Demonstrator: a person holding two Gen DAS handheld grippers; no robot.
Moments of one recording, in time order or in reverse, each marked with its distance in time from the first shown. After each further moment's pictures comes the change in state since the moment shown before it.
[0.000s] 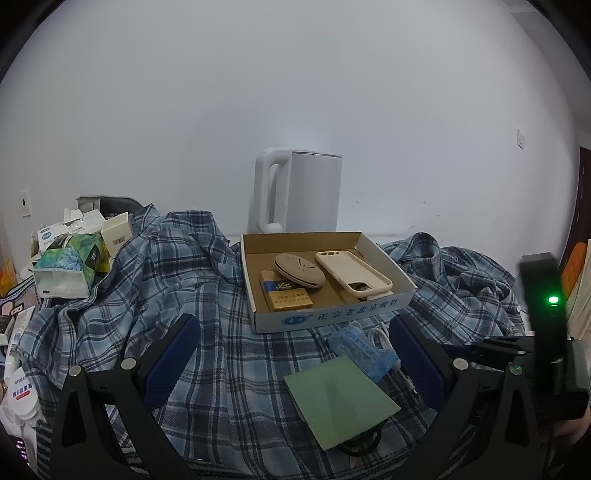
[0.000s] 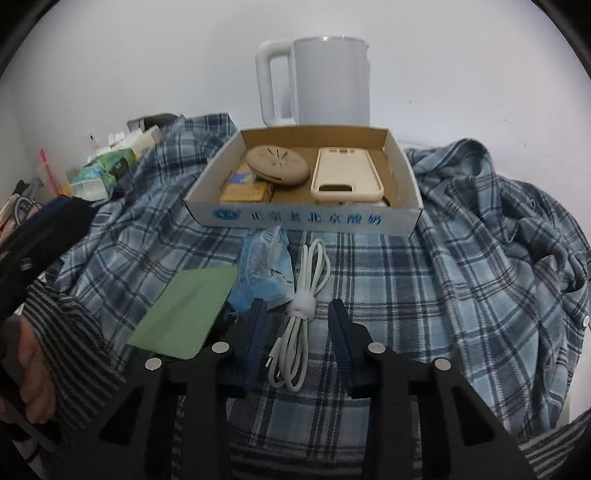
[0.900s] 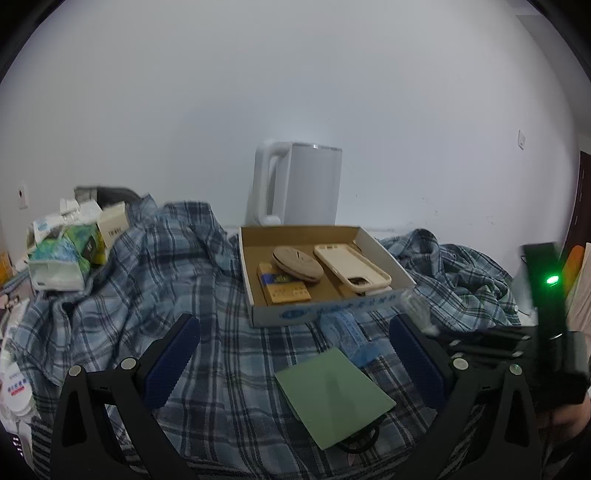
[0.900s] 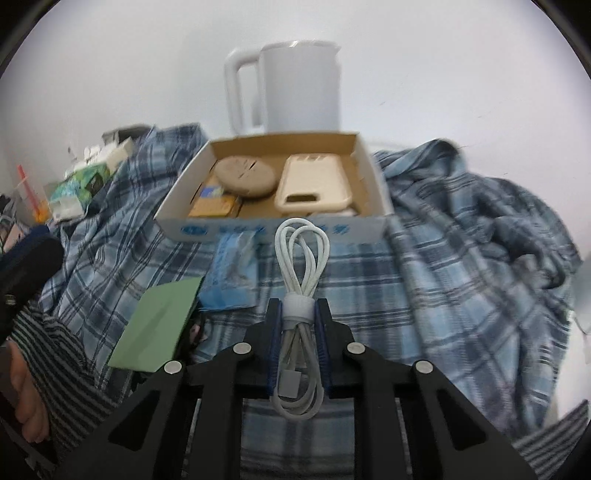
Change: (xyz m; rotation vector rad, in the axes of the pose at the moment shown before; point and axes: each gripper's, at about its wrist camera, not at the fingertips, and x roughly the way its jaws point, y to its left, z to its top) left arm 0.005 0.000 0.002 -0.024 0.034 -0.014; right arm -0.011 -0.018 0.004 0.053 -0.045 -0.088
